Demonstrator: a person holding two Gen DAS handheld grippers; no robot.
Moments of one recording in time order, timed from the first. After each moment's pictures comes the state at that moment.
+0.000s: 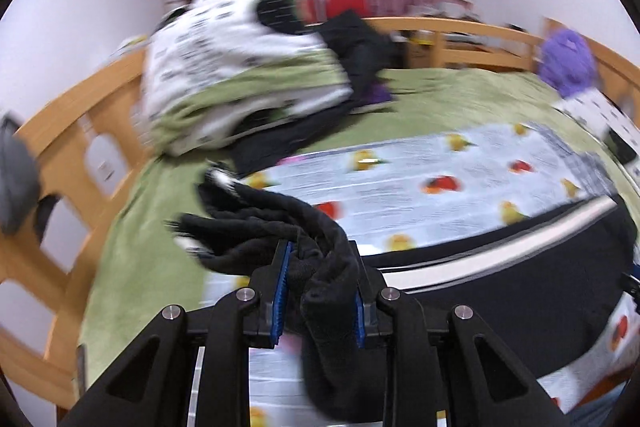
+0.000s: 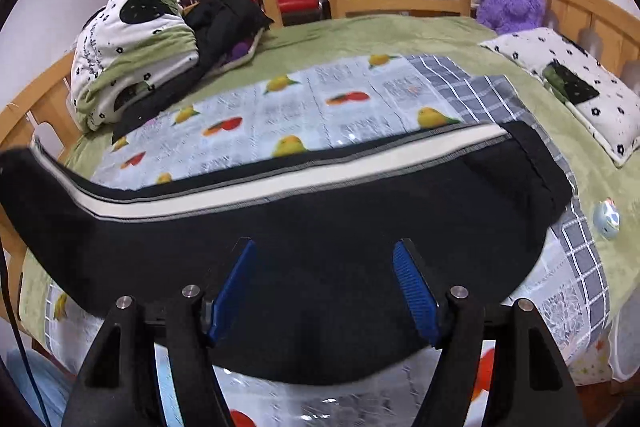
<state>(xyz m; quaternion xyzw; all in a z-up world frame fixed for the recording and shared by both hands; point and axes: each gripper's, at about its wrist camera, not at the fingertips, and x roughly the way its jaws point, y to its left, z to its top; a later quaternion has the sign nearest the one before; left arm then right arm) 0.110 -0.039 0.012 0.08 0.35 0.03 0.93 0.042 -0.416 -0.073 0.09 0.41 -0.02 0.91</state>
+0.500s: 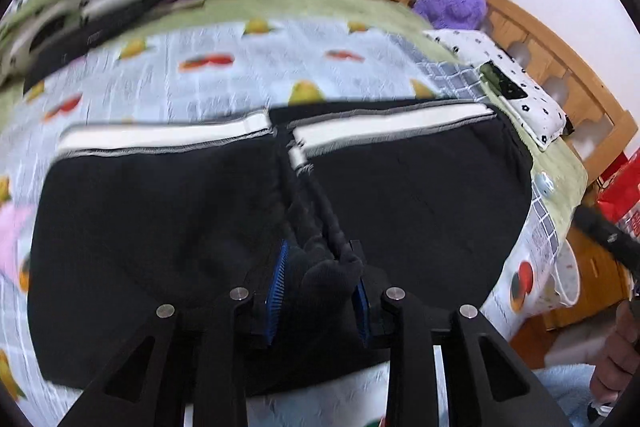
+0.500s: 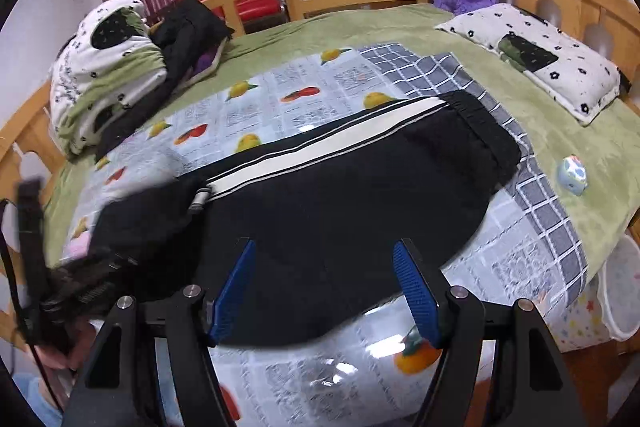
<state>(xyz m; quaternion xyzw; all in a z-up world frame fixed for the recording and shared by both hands) 0.089 -0.190 -0.128 -0.03 0.47 -0.20 0.86 -0.006 -0.452 -0.065 0.13 0.40 -0.06 0.90</state>
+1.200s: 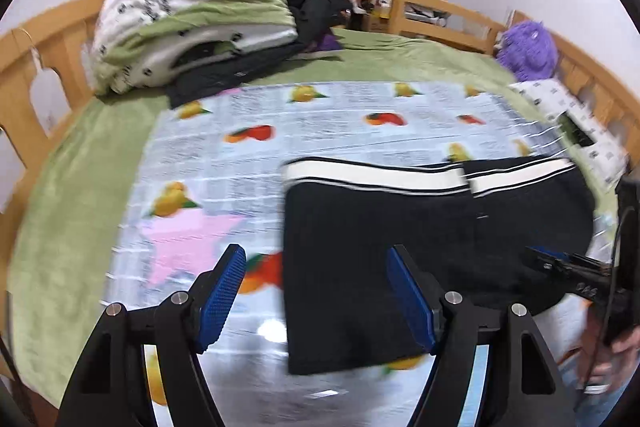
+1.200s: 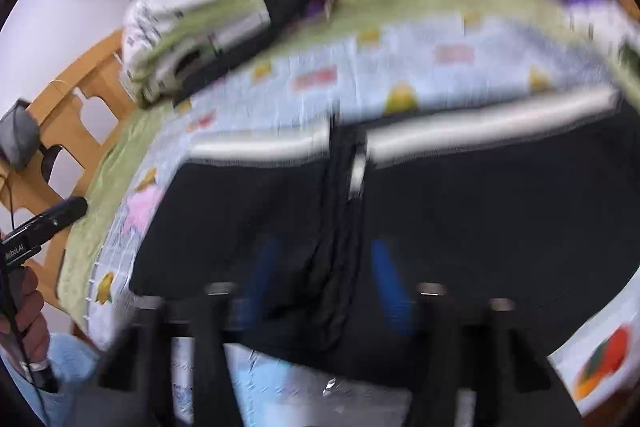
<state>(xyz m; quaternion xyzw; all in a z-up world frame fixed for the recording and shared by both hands) 0.062 -0.023 -0.072 0.01 0.40 -0.04 0.92 0.068 -0.320 -0.129 0.14 0.46 0.10 0.87</state>
